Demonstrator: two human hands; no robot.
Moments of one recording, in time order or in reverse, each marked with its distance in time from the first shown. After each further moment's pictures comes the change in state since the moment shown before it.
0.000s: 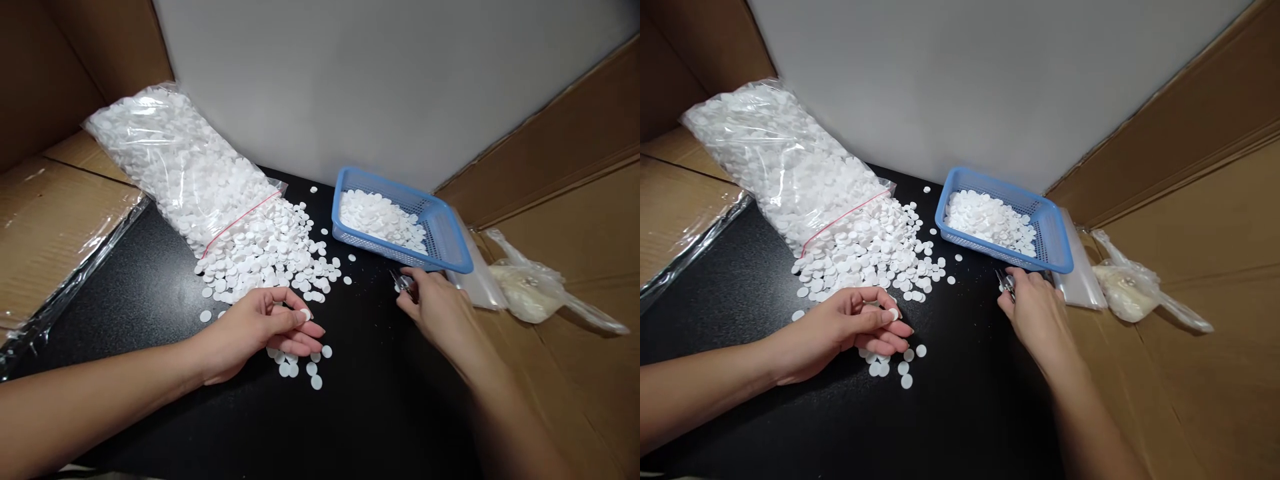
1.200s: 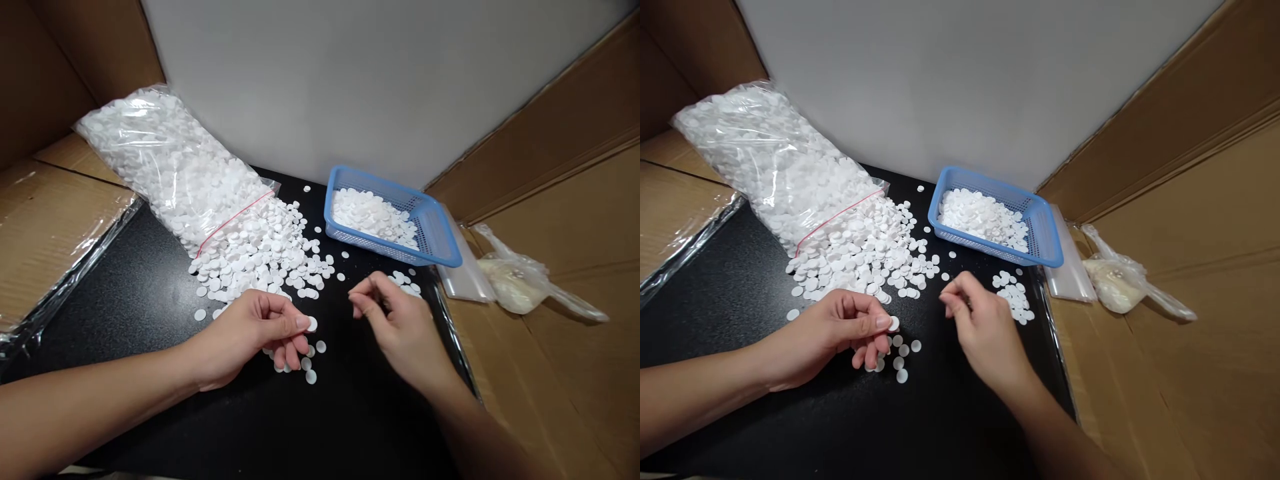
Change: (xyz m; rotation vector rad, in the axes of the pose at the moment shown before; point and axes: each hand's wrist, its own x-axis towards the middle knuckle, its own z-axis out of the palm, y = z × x) left_hand -0.007 0.002 0.007 0.134 -0.068 0.049; right_hand -0.022 -0.083 -0.059 0.844 -0.086 -0.071
